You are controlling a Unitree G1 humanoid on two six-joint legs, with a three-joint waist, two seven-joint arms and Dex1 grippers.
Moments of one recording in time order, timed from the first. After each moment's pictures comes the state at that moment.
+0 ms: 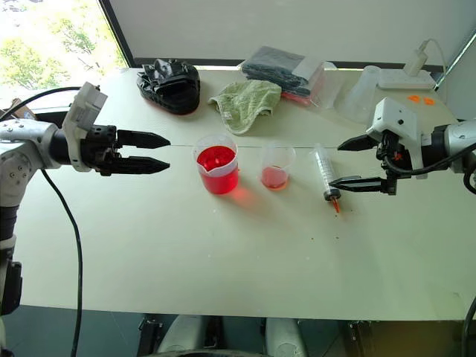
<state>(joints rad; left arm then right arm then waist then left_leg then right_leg) -0.74 0.91 0.03 -0.01 -0.66 0.76 -1.33 -0.59 -1.23 -0.04 -0.07 0.44 0.63 1.34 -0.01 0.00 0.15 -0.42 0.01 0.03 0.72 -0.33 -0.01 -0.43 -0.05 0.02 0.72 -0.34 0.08</state>
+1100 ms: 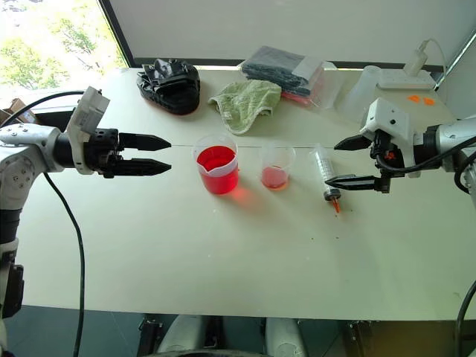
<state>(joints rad) -0.72 0.90 0.03 -0.01 -0.66 0.75 -1.30 -0.64 -1.20 0.00 -0.05 0.40 0.66 1.31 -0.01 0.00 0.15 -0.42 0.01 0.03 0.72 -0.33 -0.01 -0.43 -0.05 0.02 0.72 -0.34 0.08</state>
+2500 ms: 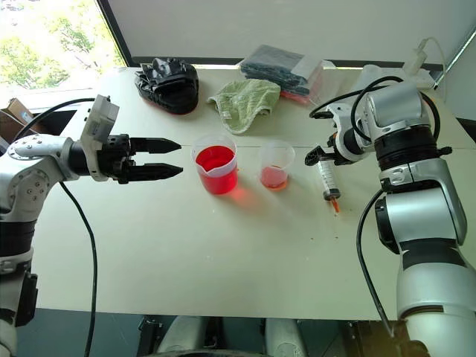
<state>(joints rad) -0.64 0.82 0.07 -0.11 -0.67 0.73 -1.21 -1.26 -0.70 0.30 0.66 0.25 1.52 0.65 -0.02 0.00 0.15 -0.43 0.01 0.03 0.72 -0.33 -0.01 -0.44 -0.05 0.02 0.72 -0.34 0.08</state>
